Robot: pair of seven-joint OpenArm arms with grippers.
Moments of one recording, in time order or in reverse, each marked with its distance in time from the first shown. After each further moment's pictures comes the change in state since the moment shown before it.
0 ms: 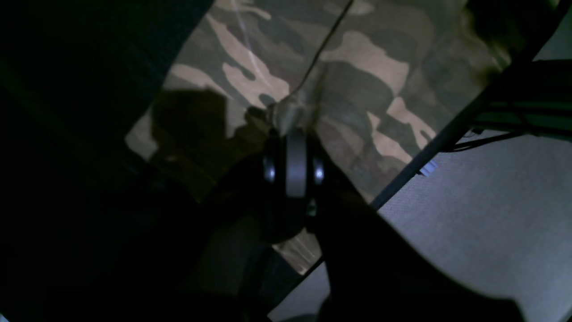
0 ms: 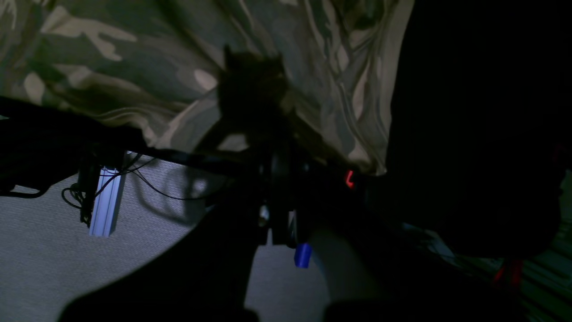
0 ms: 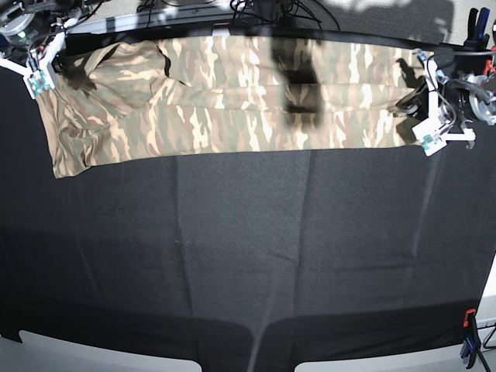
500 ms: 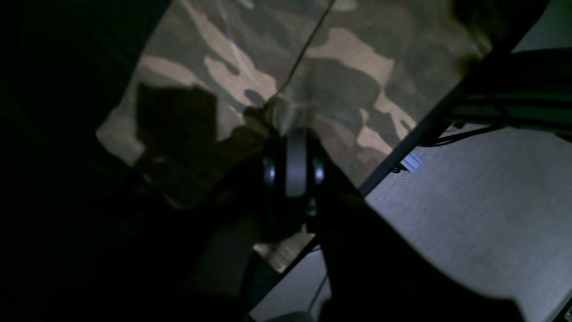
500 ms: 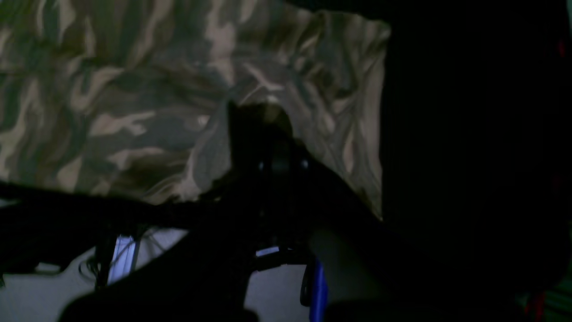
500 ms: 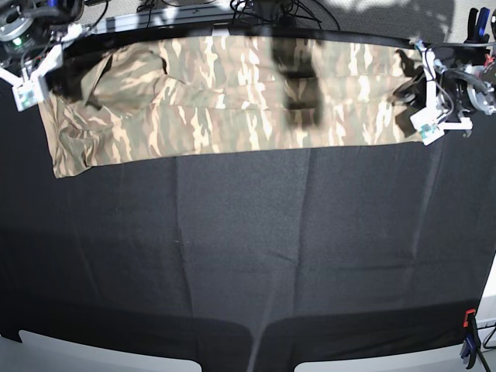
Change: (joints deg) left arm 2.8 0.0 0.0 0.0 -0.2 0.0 -2.1; right arm 1.6 0.0 0.0 0.0 1.9 -7.3 9.7
